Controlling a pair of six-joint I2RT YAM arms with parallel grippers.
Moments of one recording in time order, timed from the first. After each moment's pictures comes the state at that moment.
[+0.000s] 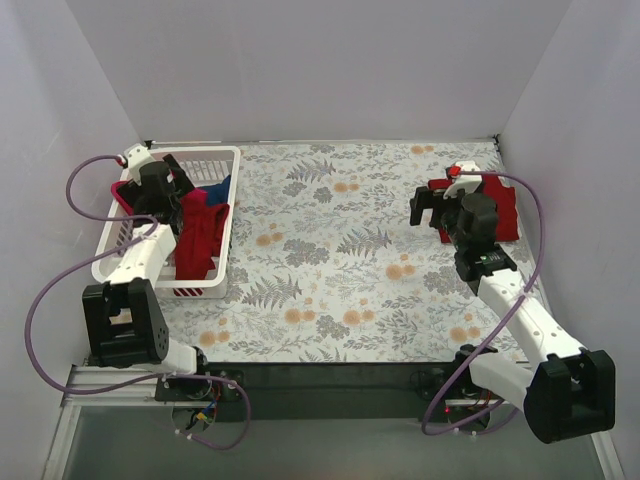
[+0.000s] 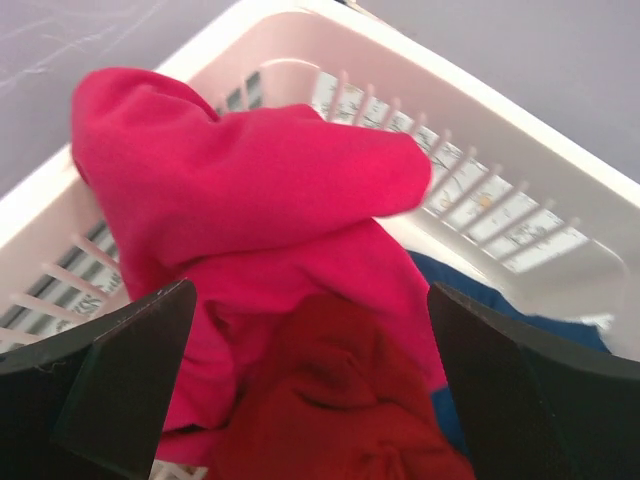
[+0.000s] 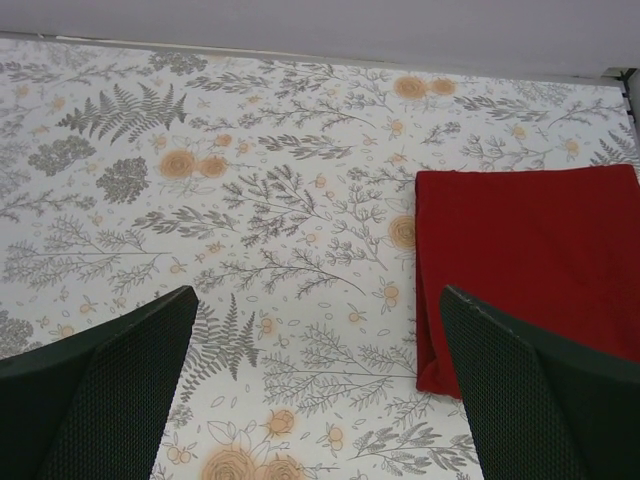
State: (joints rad) left arm 0.08 1.43 0.97 0.10 -0.42 -0.32; right arm 0.25 1.05 0.70 0.14 0.06 0.04
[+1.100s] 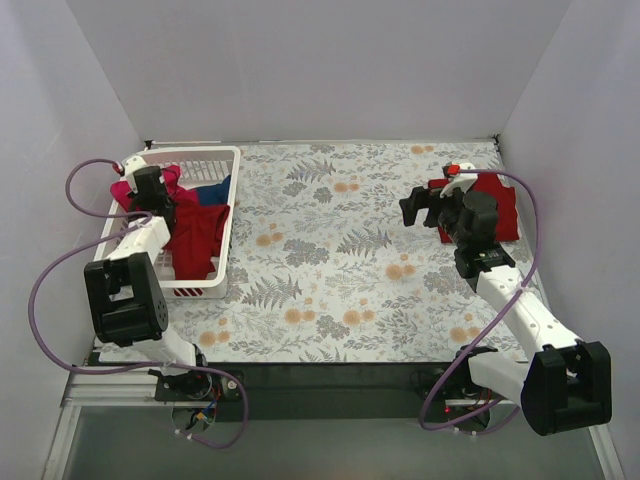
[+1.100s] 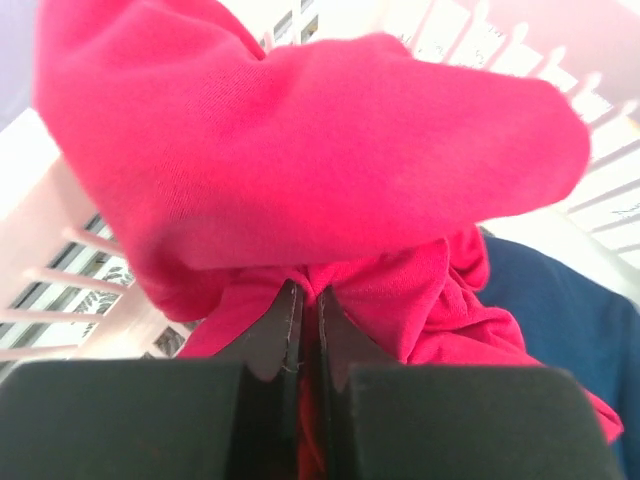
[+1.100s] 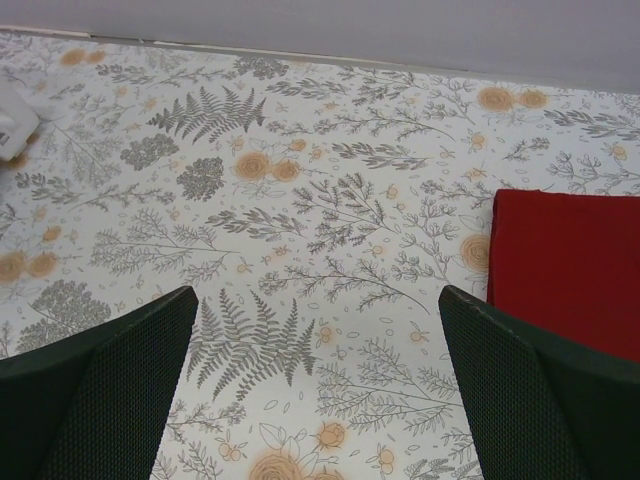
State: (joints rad) left arm 0.20 1.62 1.02 0.08 -0.37 -0.30; right arm 0.22 1.09 0.70 0.21 -0.14 0.11
